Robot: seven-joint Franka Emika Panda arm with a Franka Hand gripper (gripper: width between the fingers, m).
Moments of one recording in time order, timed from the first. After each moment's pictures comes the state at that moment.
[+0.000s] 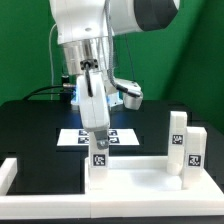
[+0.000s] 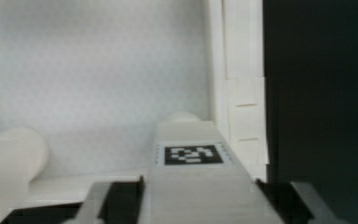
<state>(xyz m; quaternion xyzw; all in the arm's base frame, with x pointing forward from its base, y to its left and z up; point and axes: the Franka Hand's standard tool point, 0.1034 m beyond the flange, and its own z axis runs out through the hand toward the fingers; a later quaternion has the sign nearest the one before) 0.635 -0.049 0.105 -0.67 0.74 0.02 0.10</state>
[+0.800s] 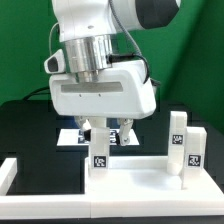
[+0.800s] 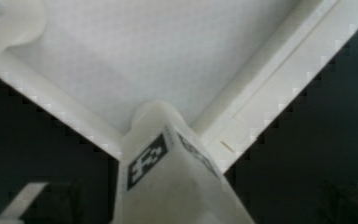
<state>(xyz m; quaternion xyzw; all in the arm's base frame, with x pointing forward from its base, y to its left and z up) 0.633 -0.048 0.108 -0.93 0.36 -0.03 0.09</state>
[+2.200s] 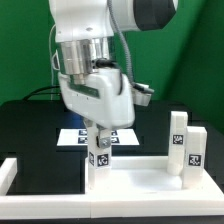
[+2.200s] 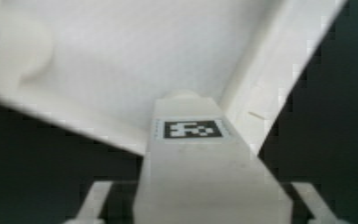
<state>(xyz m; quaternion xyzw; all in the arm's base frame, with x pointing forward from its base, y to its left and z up) 0.635 -0.056 0.106 -0.79 0.61 0.01 0.07</state>
